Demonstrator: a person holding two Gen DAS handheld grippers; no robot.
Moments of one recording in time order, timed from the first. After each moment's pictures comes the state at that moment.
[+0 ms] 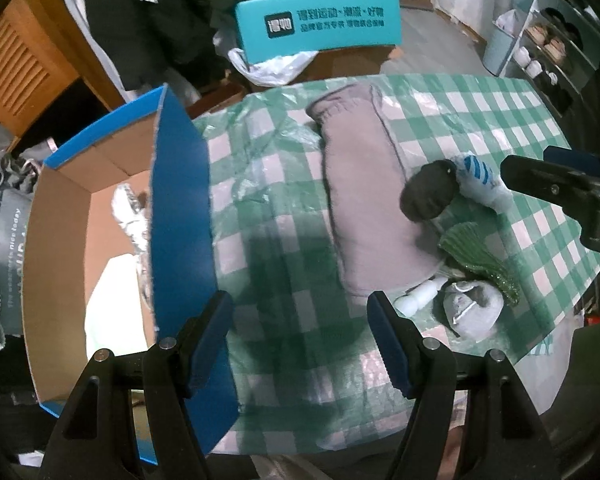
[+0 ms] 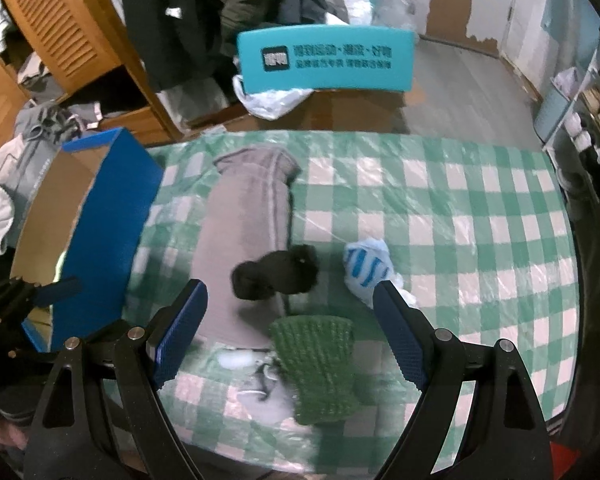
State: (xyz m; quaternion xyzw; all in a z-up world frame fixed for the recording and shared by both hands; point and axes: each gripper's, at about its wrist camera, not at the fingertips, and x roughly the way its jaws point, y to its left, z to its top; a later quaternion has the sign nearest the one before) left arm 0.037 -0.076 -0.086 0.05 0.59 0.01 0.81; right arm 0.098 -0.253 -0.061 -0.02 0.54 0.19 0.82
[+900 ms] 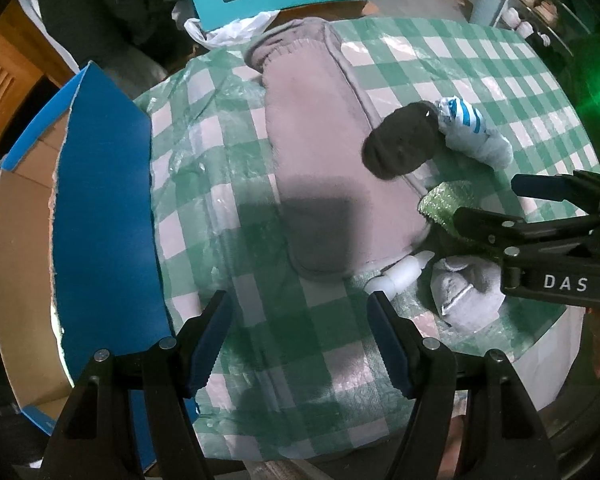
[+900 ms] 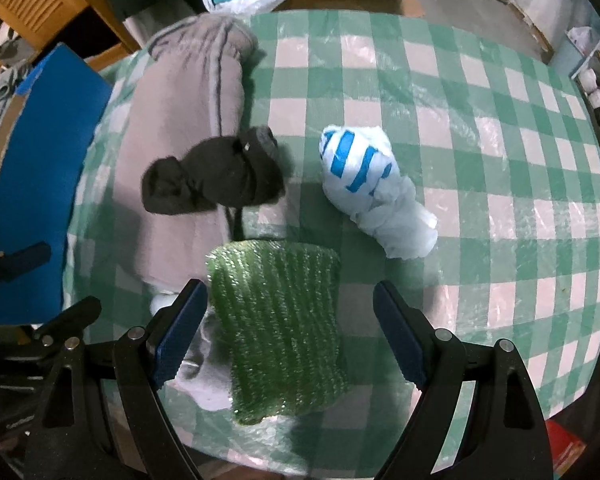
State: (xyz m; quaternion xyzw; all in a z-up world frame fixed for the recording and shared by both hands) left arm 0.043 -0.111 -0.130 0.07 0.63 -0.01 0.77; right arm 0.095 -0.266 -0.151 -0.04 0.64 0.18 0.75
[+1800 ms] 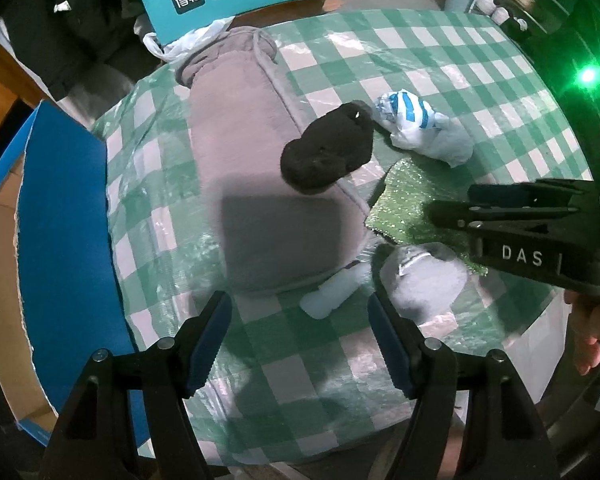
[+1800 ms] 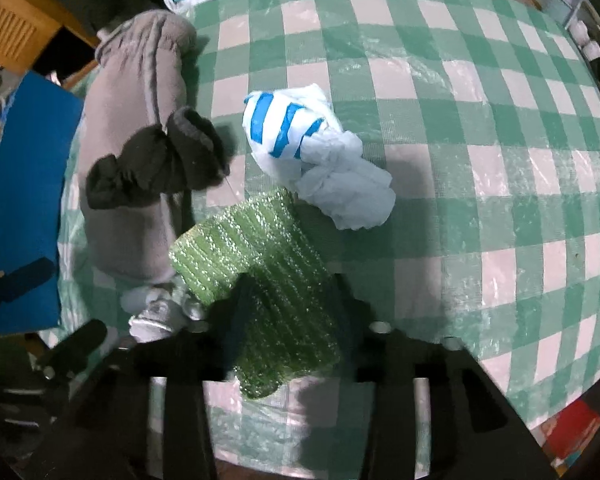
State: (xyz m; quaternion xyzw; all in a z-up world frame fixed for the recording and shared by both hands) left arm 0.049 -0.155 -0.128 0.08 0.64 -0.05 0.77; right arm 0.099 -0.332 -0.171 0.02 0.66 0.16 0.74
